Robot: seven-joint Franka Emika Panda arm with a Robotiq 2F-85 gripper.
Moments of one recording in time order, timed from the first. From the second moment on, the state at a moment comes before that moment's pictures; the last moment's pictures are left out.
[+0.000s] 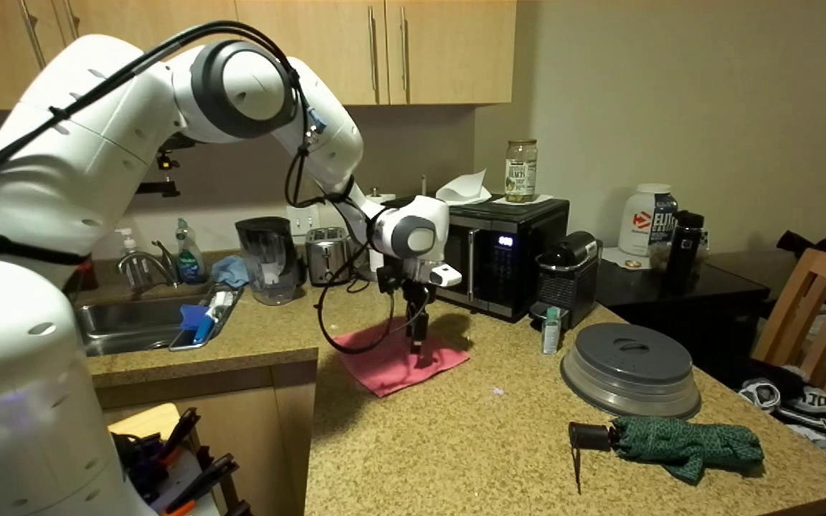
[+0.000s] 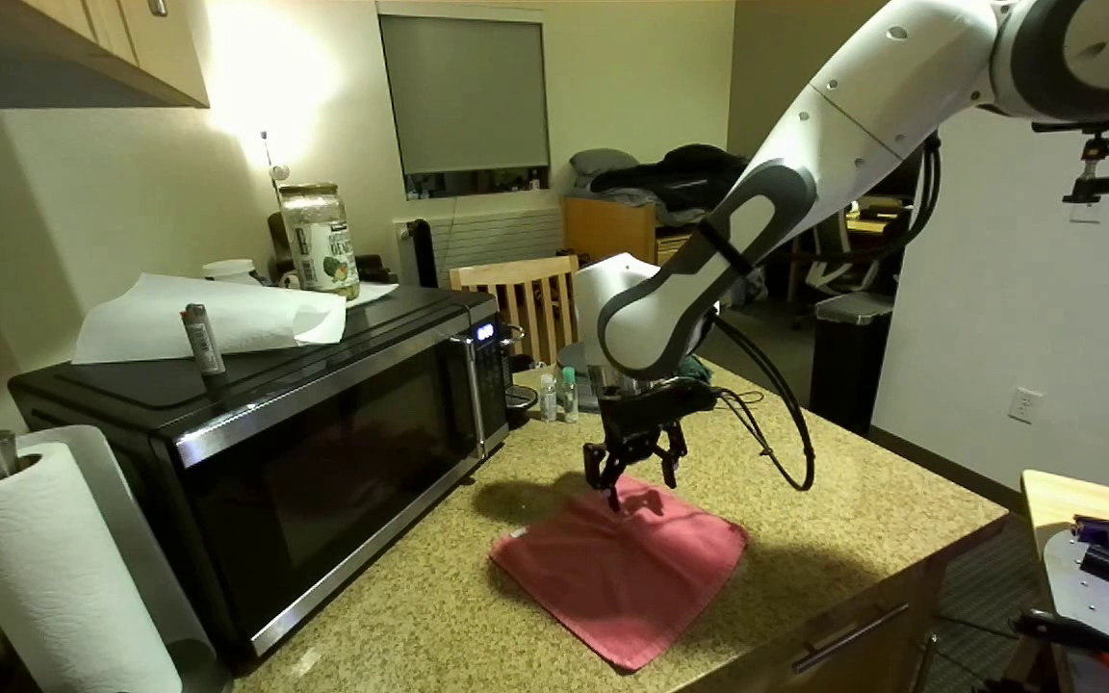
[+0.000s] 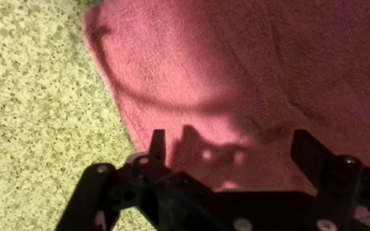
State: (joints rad) arm 0.18 0.65 -0.07 -1.80 0.09 2.25 0.66
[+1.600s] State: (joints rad) arm 0.16 0.30 -0.06 -2.19 0.11 2.36 0.68
